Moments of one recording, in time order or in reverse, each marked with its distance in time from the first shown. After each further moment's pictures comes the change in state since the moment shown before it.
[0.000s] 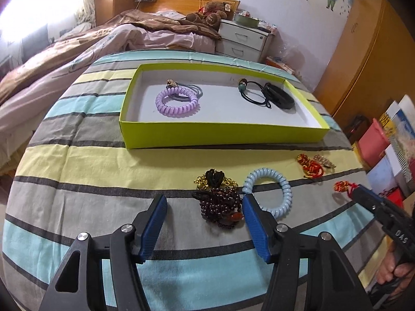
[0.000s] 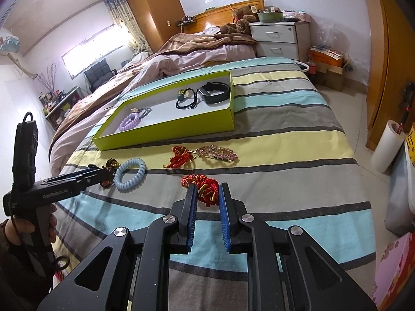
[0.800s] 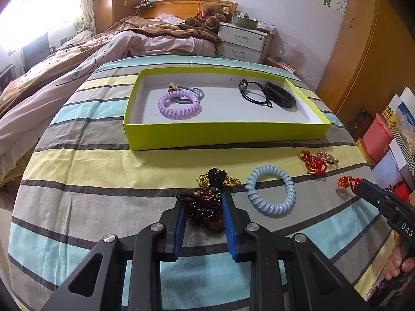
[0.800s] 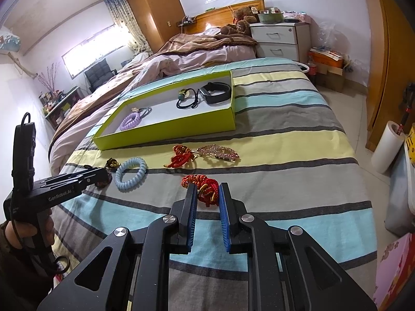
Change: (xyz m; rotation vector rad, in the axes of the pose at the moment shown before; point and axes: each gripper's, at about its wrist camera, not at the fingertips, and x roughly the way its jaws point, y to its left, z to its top) left arm -0.005 0.000 -0.004 0.025 -0.023 0.023; right arm 0.001 0.001 0.000 -0.002 -0.005 -0.005
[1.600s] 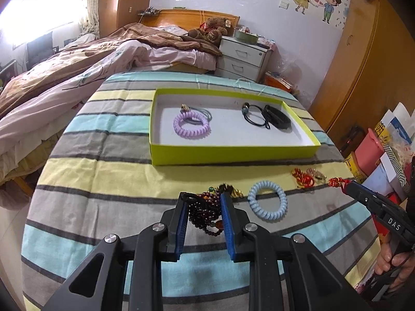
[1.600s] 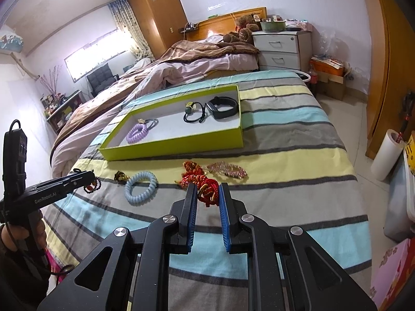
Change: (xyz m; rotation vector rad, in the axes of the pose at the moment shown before) left arm -0.037 0.020 0.009 -0.036 -0.065 -0.037; right arm -0.009 0.013 0.014 -0.011 -0.041 0.004
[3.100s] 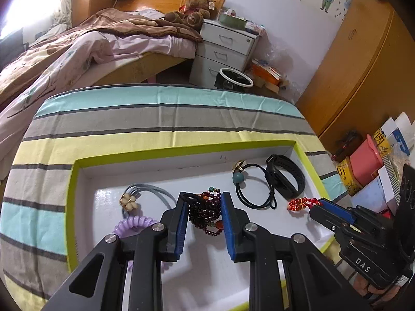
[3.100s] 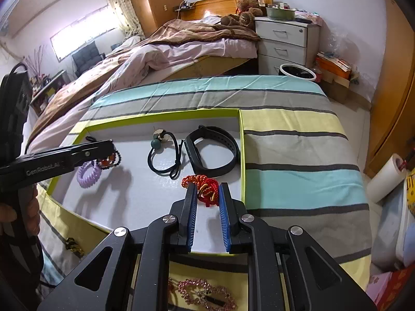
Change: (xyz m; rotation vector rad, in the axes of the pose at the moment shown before) left arm 0.140 -0.027 0.129 0.030 0.120 -0.112; right arm 0.111 -0.013 0.092 -0.072 0.132 -0.086
